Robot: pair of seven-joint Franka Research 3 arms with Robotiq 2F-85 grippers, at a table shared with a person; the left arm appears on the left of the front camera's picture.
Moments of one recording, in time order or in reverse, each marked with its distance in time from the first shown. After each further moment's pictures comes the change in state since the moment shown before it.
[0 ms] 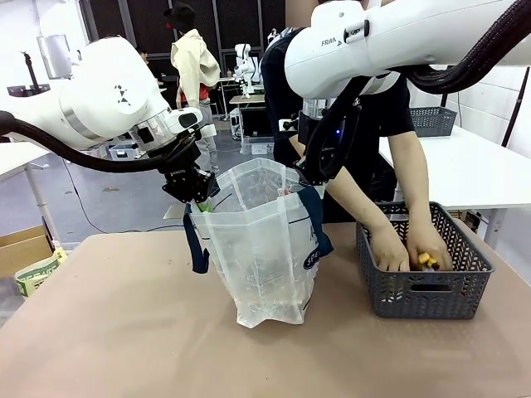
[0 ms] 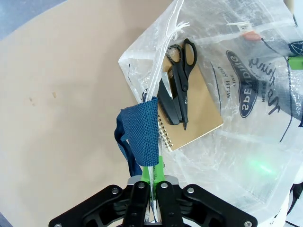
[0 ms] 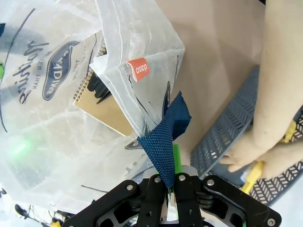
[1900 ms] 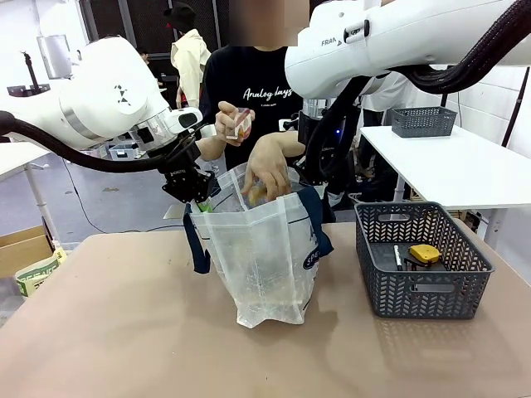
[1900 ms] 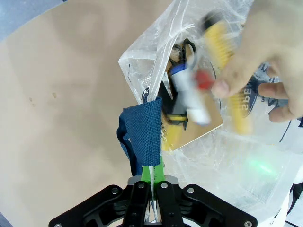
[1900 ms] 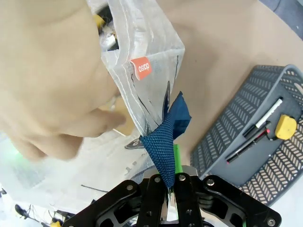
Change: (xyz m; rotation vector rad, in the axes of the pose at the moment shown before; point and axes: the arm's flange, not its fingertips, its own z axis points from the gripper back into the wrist) left arm 0.000 0.000 0.000 0.000 0.000 0.000; right arm 0.000 0.000 0.000 0.000 0.000 0.000
